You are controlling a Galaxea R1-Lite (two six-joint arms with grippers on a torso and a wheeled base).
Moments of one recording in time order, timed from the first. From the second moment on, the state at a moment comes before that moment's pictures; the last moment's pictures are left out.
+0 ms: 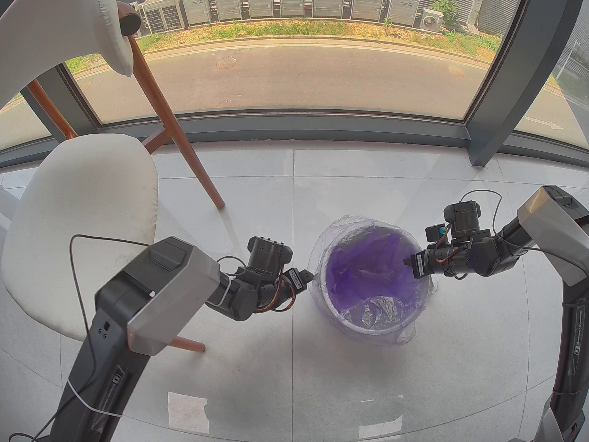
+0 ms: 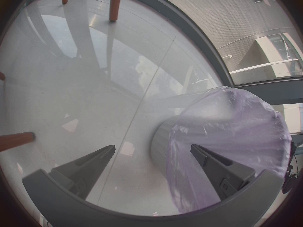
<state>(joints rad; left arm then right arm) -0.50 2.69 -1.68 -0.36 -0.01 -0.83 0.16 2.34 -1.29 -0.33 0.24 -0.13</state>
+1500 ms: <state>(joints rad) -0.55 1.29 -0.43 -0.72 0.07 -0.87 0.21 2.35 -1.20 -0.48 0.22 -0.02</state>
